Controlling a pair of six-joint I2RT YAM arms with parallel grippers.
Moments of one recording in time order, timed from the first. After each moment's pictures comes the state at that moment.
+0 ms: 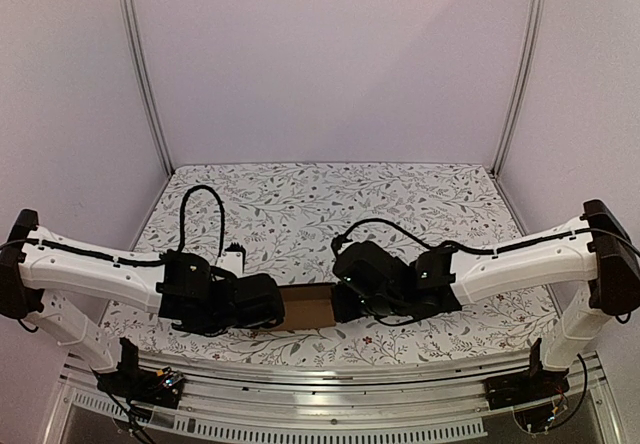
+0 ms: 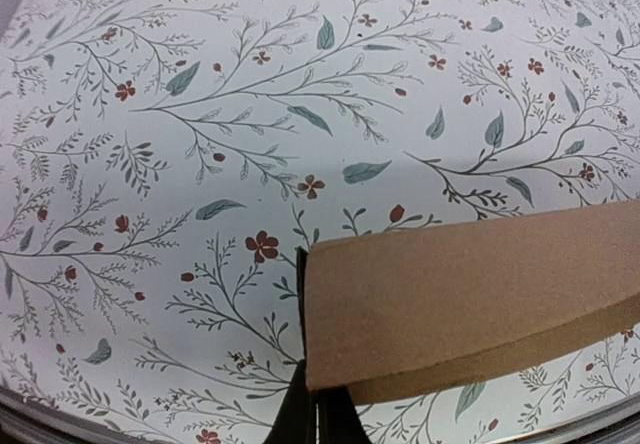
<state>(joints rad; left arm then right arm) -1.32 1.42 0.92 -0.87 -0.65 -1.27 1.26 1.68 1.08 -0.26 0.31 0.78</state>
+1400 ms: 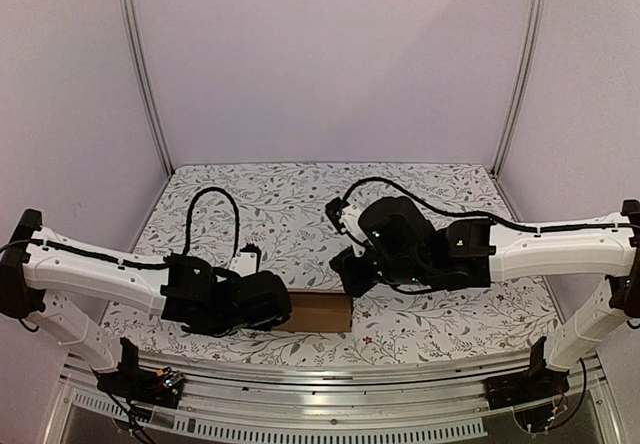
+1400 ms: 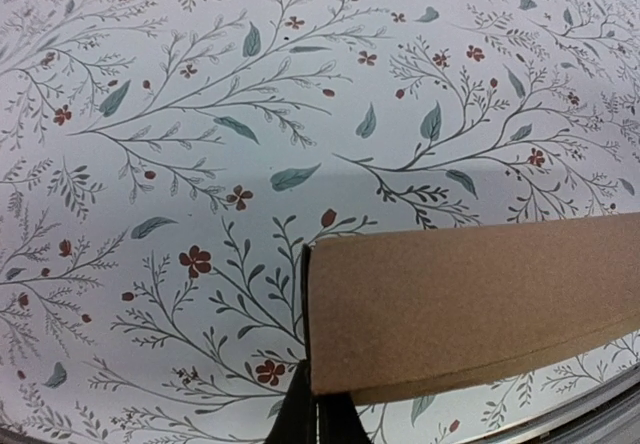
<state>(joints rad) -1.32 1.43 0.90 -0.72 -0.62 -1.17 1.20 1.52 1.15 -0.29 0.26 0.41</state>
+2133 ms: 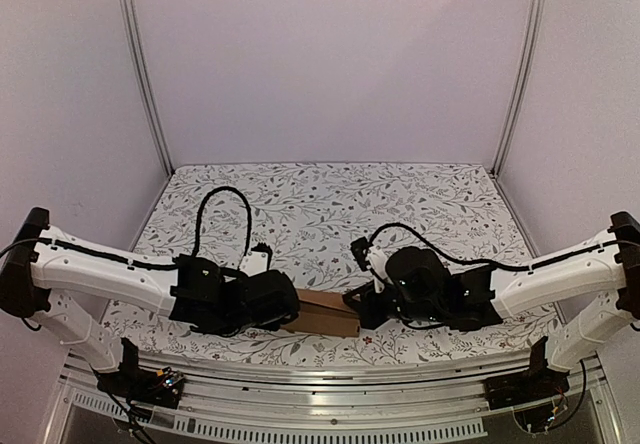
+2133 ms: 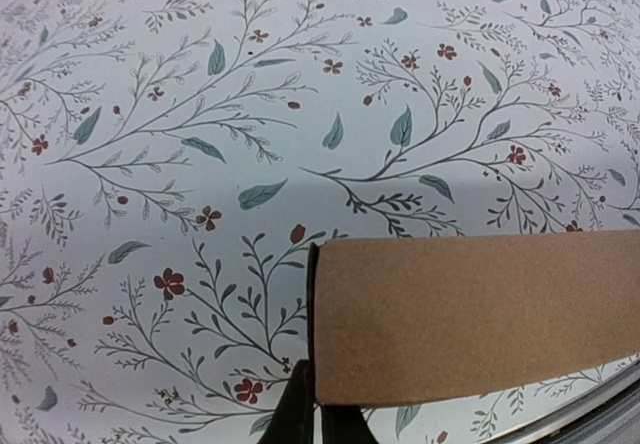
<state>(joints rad) -1.32 1.48 0.92 -0.65 -0.62 -1.08 1.20 1.47 0.73 0.16 0.17 0.57</state>
